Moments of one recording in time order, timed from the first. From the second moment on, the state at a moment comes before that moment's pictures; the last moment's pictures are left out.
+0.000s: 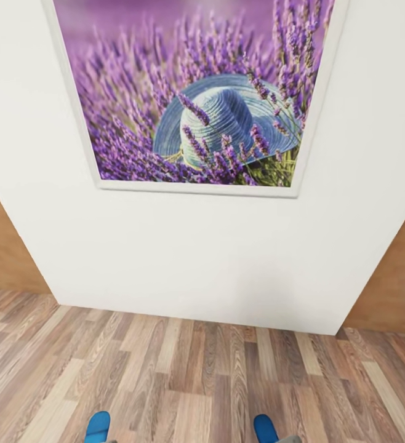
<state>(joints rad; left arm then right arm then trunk) -0.31 0.04 -0.03 -0.15 0.17 -0.22 0.16 -0.33 0.04 0.37 -0.18 -0.04 -0.05 -0.22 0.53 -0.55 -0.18</state>
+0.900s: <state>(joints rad) -0.31 0.03 -0.03 -0.15 0.16 -0.23 0.16 -0.32 0.05 0.37 -0.18 -0.04 -0.06 -0.22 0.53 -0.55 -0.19</state>
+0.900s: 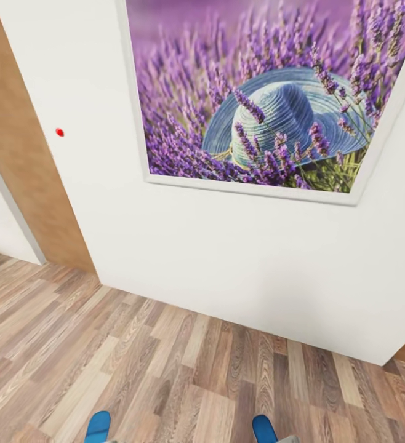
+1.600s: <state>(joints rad) -0.31 0.03 -0.03 -0.15 0.16 -0.23 0.16 -0.32 0.05 0.37 -0.18 -0.04 -0.06 -0.22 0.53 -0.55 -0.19</state>
